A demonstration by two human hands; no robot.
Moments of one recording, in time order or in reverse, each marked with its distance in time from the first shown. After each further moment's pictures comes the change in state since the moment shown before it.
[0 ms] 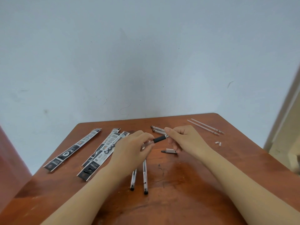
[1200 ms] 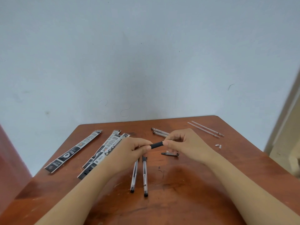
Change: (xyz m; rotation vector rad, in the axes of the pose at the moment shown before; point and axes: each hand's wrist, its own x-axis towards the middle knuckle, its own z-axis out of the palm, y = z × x) left_hand 0.004 -0.009 -0.015 -0.298 -0.309 -0.151; right_hand -0.006 -0.004 -0.006 -0.124 -0.135 -0.139
